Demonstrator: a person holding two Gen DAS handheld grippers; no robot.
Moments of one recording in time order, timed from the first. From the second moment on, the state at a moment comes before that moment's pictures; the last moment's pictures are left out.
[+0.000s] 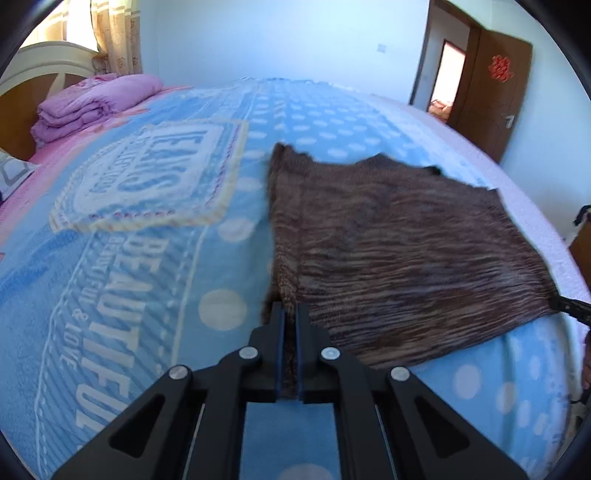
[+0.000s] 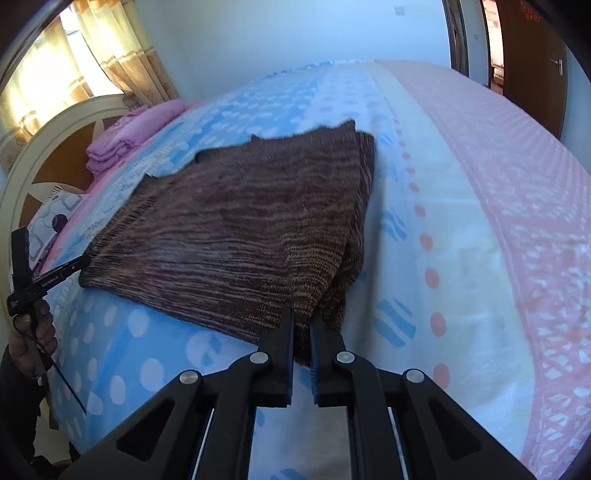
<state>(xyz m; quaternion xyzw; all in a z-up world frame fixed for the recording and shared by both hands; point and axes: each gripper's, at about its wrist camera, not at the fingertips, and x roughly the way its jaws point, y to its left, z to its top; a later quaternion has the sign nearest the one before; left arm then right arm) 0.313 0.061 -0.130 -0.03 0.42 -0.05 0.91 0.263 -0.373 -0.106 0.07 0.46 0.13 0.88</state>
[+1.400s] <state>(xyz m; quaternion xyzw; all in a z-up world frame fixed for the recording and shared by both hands) 0.309 0.078 -0.143 -0.04 0.42 0.03 0.91 0.285 -0.200 -0.116 -0.07 0.43 0.18 0.88</state>
